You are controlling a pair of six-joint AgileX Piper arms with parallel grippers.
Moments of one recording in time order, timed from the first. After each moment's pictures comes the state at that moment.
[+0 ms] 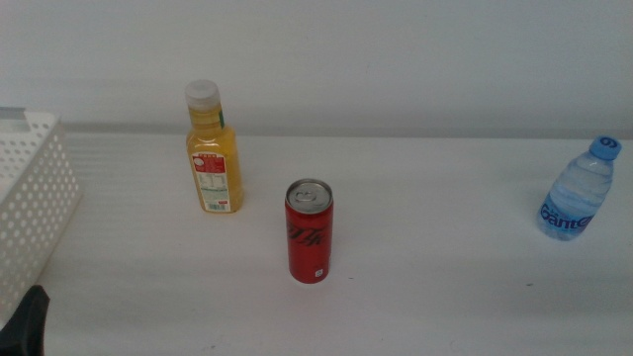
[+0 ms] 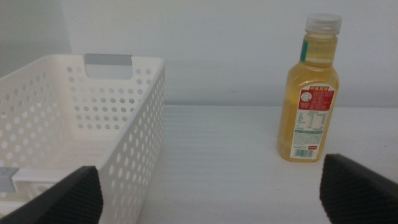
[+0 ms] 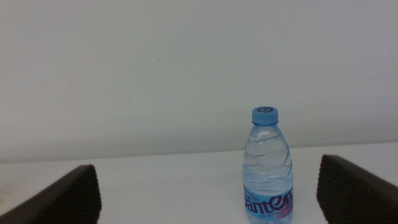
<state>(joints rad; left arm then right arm) 0.06 0.00 0.00 -0.01 0.21 -0.05 0.08 0.00 -0.01 -0.08 0.07 0.15</state>
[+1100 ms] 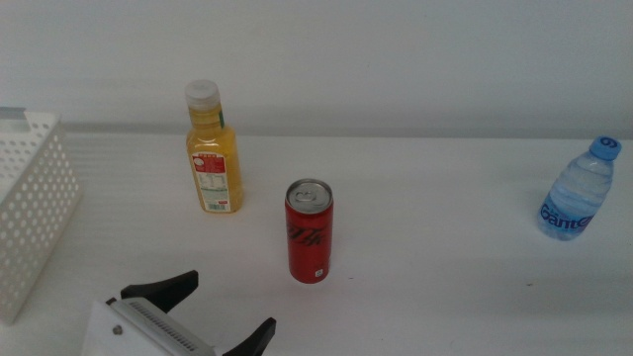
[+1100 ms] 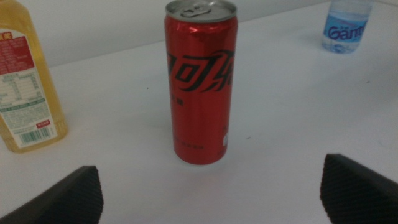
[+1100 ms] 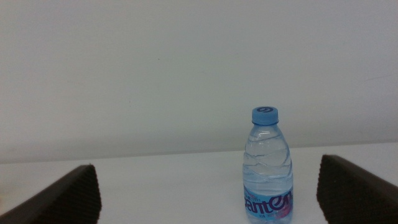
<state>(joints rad) -0.85 1.43 -0.01 -0.27 -1.09 -0.01 0.08 0.00 -0.01 -0.08 0.07 0.15</state>
